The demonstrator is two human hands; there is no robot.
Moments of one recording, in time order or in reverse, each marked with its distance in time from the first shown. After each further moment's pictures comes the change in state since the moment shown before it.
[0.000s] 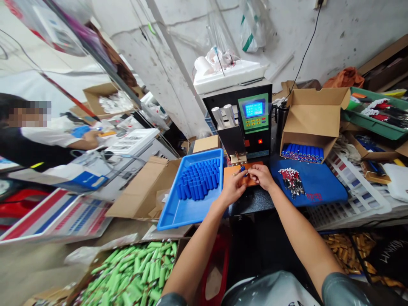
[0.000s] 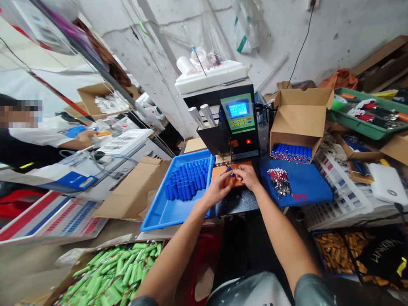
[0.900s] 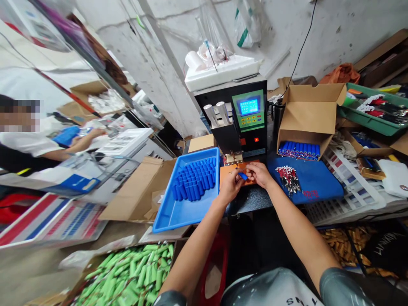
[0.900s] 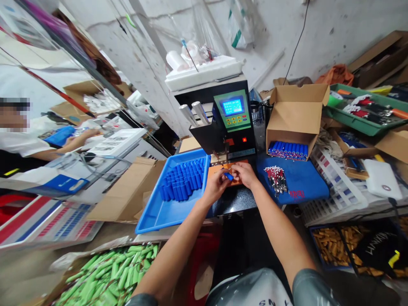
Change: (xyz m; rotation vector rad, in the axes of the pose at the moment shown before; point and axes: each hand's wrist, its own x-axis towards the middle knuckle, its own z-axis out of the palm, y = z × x) left_hand 0.007 -0.007 0.011 -0.053 0.065 -0.003; right_hand 0.005 -0.007 0.000 0.253 -0.003 0.075
